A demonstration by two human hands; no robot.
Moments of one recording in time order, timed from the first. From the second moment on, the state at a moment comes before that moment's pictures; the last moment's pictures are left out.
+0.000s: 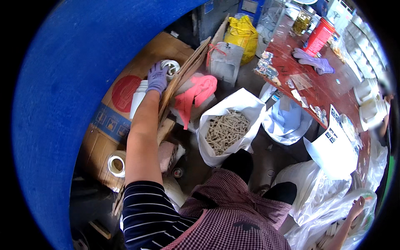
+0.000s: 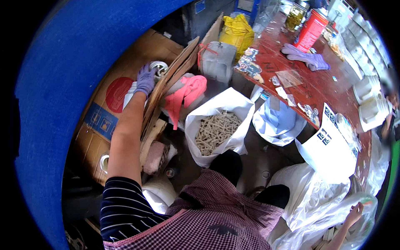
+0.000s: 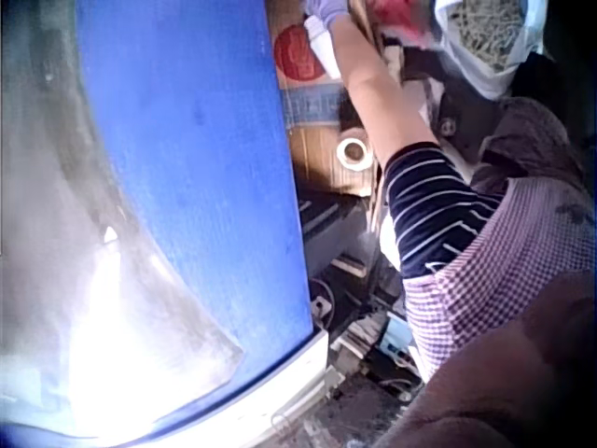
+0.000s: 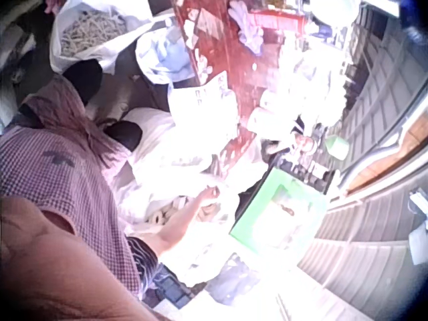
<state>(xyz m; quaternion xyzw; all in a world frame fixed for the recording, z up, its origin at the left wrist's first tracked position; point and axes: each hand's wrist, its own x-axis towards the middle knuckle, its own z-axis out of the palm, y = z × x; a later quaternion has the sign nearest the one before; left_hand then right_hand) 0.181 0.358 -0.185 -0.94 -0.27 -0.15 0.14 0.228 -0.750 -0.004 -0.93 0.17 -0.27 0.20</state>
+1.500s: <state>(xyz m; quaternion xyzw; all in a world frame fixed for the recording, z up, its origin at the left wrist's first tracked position) 0.049 -0.106 -0.036 -0.61 0.09 0.18 -0.77 0.087 -0.294 -0.024 -0.70 -0.58 -0.06 0.40</state>
